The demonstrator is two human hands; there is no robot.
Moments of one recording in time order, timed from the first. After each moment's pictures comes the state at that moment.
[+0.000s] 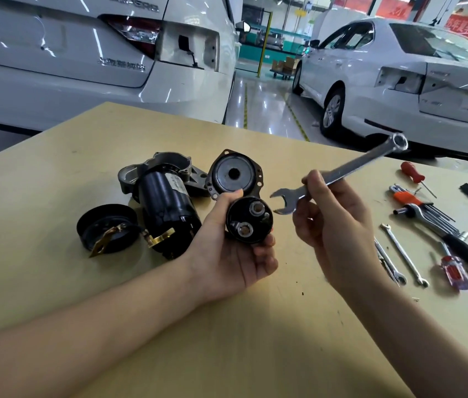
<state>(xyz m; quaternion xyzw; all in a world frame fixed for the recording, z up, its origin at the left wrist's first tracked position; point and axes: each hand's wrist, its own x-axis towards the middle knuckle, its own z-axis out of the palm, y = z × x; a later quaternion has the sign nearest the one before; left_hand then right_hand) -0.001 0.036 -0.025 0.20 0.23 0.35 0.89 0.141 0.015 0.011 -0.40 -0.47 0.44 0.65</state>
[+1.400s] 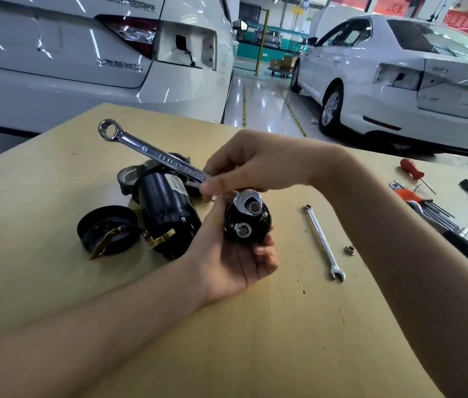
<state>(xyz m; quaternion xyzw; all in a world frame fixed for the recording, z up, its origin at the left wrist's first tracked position) 0.000 0.037 -0.026 0.19 0.22 0.36 0.89 0.096 0.075 0.092 -0.38 -0.88 0.28 0.06</state>
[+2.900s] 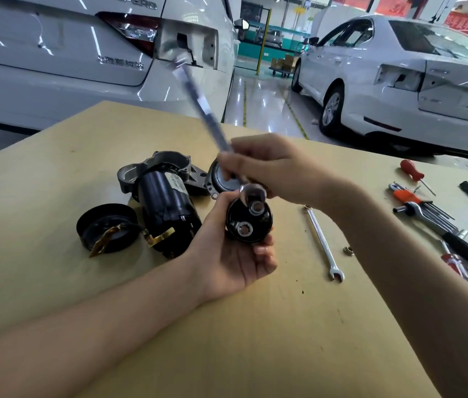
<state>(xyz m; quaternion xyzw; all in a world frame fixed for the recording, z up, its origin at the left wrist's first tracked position) -0.001 0.035 -0.023 0.20 0.22 0.35 0.89 0.104 0.061 0.069 -0.37 -0.82 0.34 0.28</state>
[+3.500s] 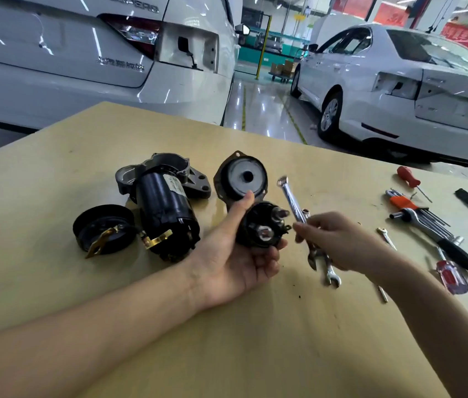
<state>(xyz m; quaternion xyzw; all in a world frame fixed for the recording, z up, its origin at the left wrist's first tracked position) 0.006 0.032 -0.025 0.24 0.24 0.35 0.87 0.188 0.034 0.013 -0.67 -0.65 0.30 0.19</state>
